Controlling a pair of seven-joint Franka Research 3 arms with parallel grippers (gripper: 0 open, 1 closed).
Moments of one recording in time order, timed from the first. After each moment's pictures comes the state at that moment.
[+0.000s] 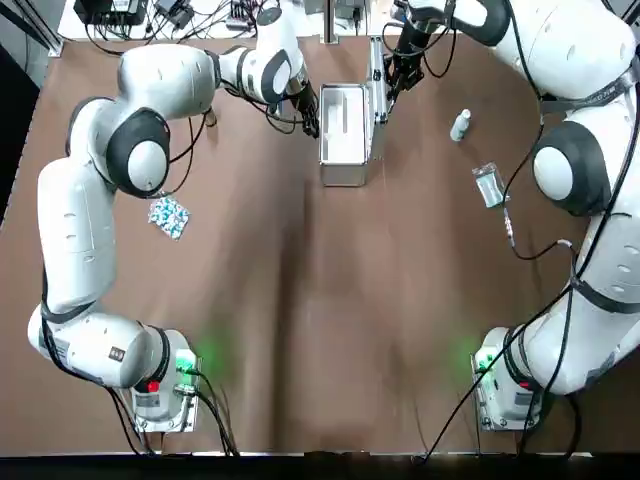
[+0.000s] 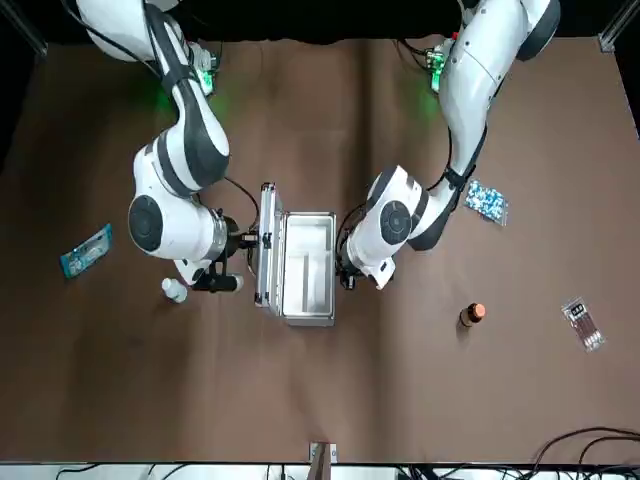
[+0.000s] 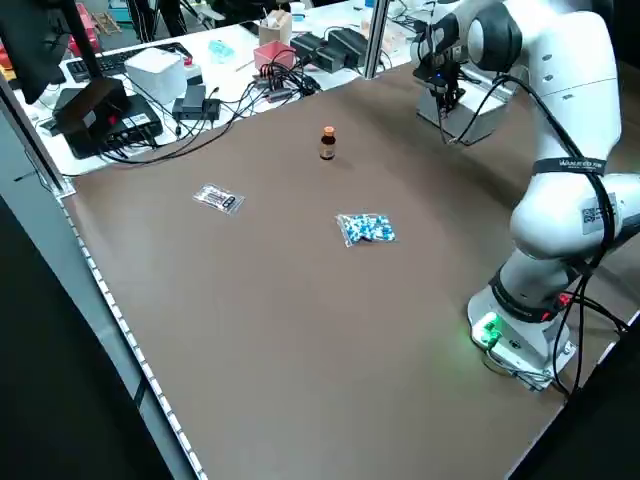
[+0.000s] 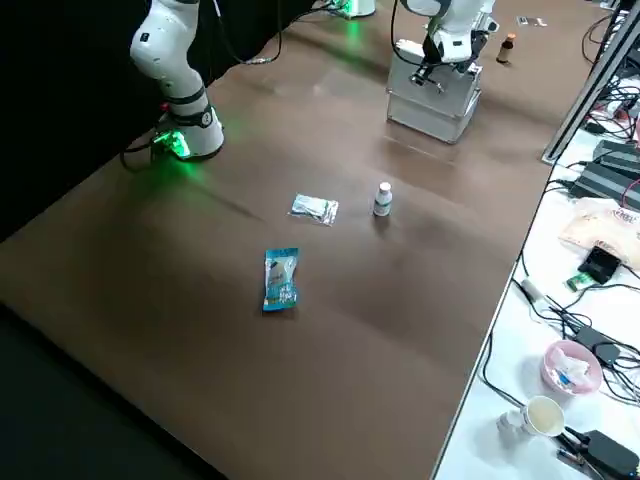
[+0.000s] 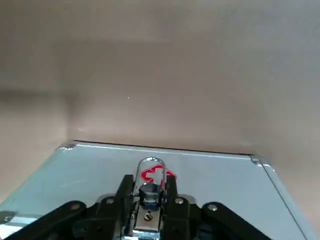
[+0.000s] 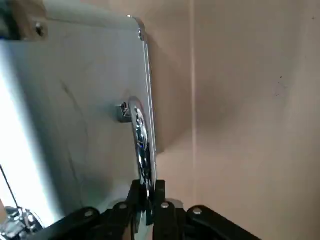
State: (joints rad) left arm -0.31 0.76 -0.39 -1.52 -0.06 2.35 -2.14; right arm 0.43 0.48 -0.05 -1.49 0.40 1.82 0.30
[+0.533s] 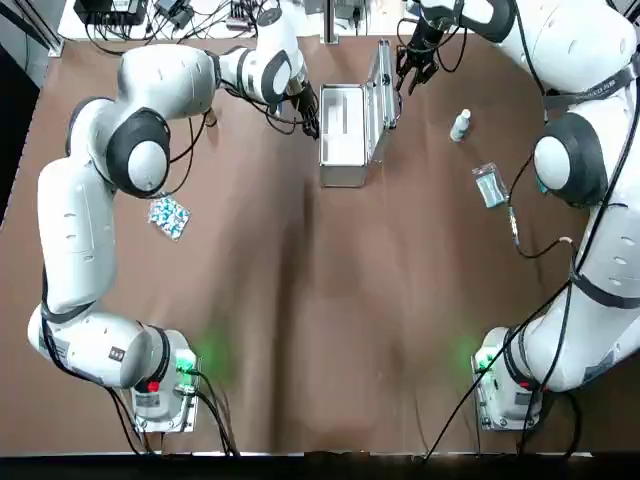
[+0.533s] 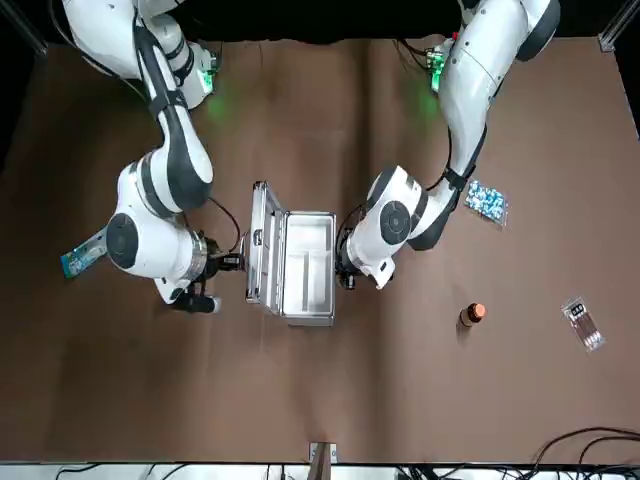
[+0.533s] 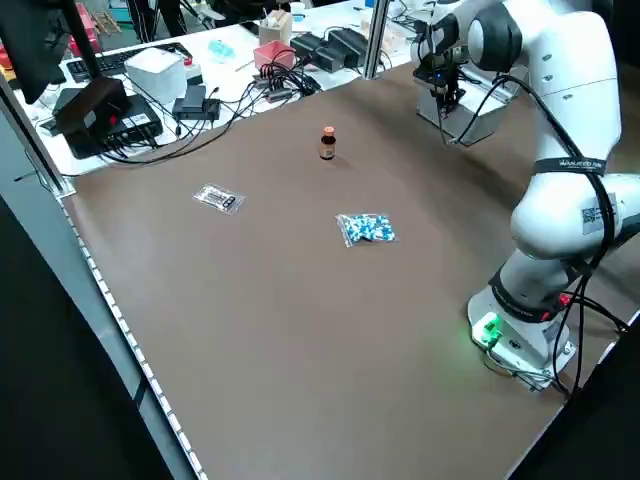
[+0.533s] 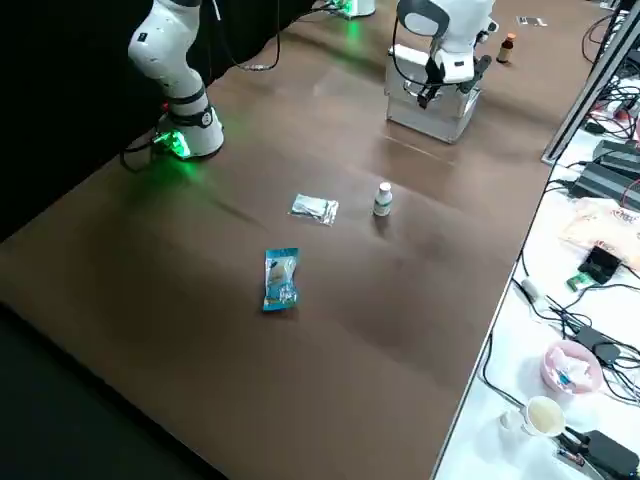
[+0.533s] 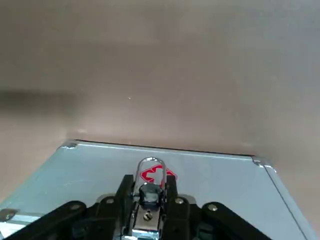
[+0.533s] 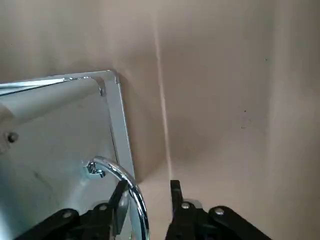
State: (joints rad) left arm -0.31 0.76 -0.39 -1.52 -0.06 2.35 -2.14; right arm 0.38 0.51 -0.07 -1.49 0.38 1.89 0.26
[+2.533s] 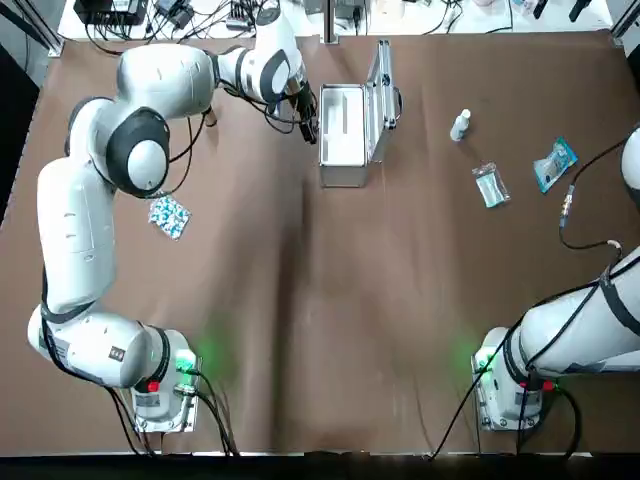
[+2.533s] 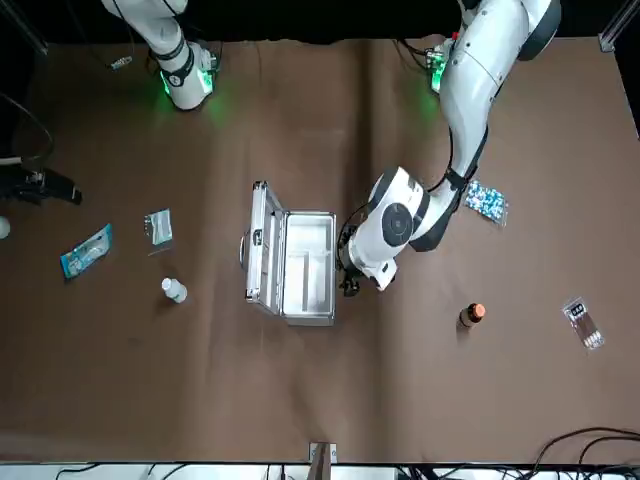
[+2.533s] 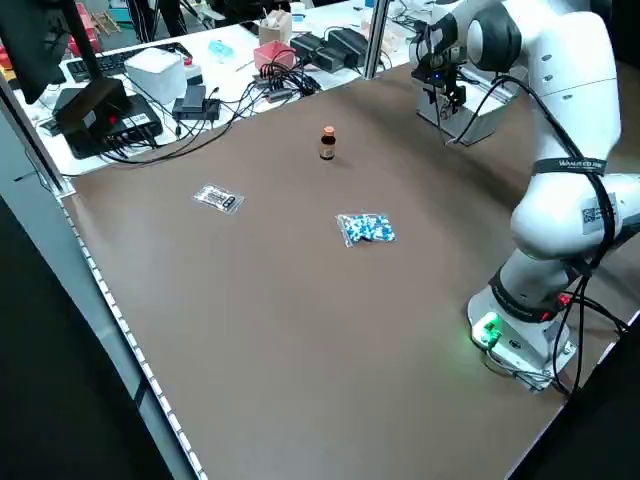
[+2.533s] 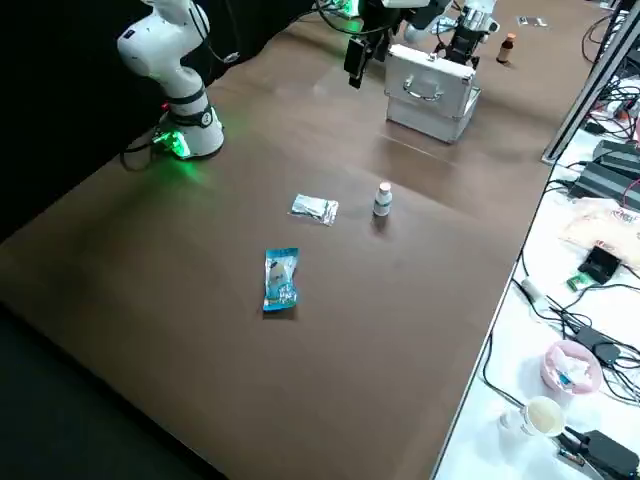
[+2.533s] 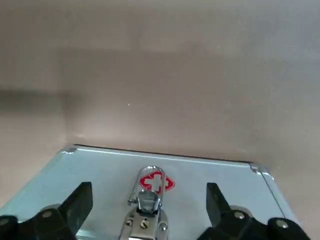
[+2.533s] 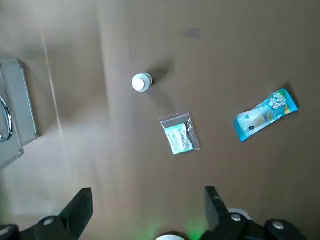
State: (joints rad) left arm -0.30 0.76 -0.39 -1.52 -0.06 2.34 -2.14; right arm 0.00 0.18 -0.08 -1.36 0.08 1.39 -0.03
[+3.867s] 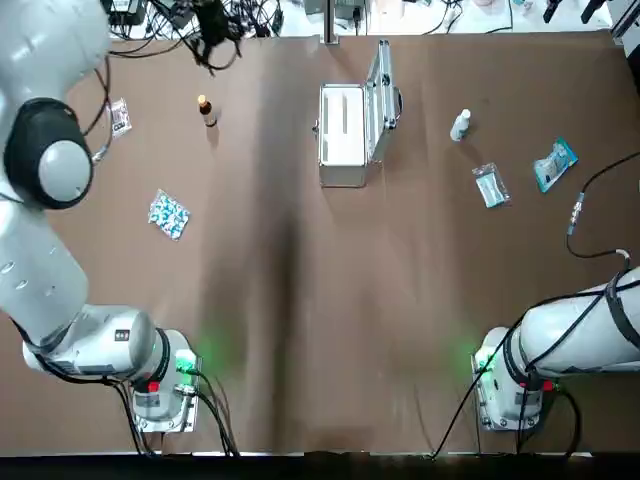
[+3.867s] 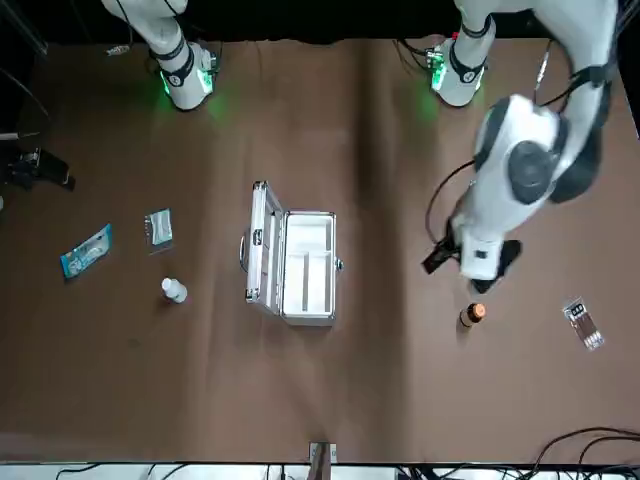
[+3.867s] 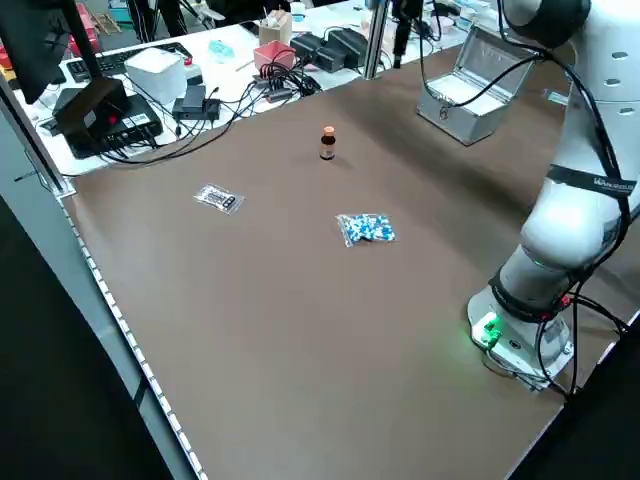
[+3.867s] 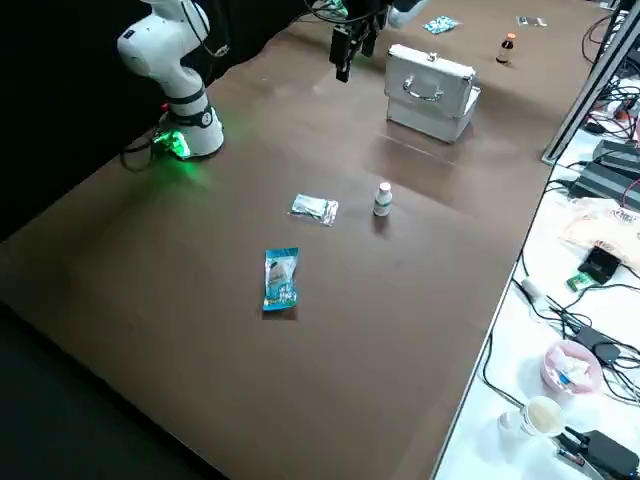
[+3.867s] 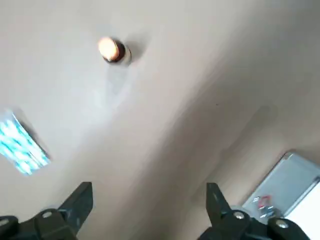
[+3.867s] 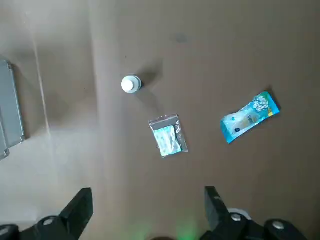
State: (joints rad) left arm 0.04 0.30 -0.38 -1.55 0.08 1.80 -0.80; right arm 0.00 0.07 -0.08 -1.48 0.03 1.46 -0.05
